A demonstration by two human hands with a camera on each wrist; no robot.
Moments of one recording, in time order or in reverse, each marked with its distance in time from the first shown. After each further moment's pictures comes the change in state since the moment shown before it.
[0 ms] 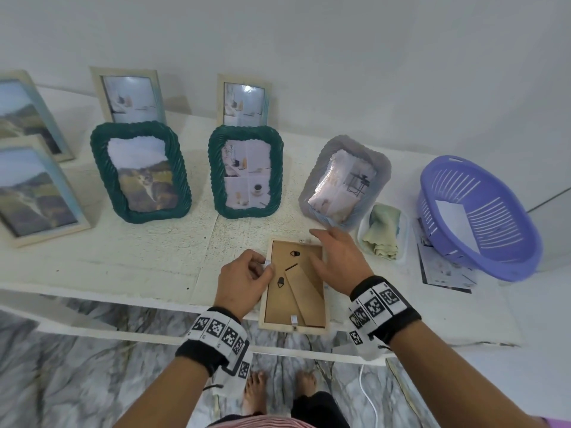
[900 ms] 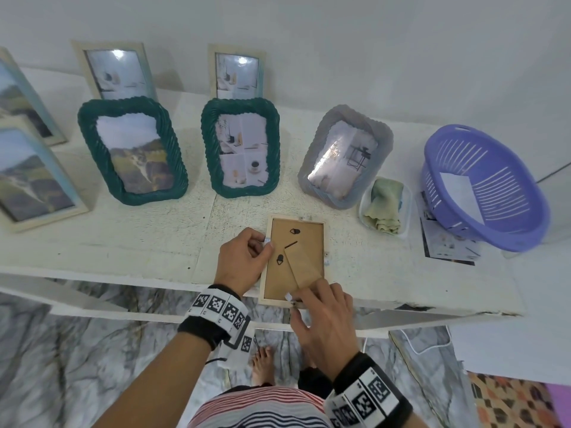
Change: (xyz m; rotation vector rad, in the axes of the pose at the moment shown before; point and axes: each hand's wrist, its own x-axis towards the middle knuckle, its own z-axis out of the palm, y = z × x) left_hand -0.001 0.001 -0.002 0.011 0.001 0.017; right_hand -0.125 -0.054 0.054 -0.054 0.130 0.059
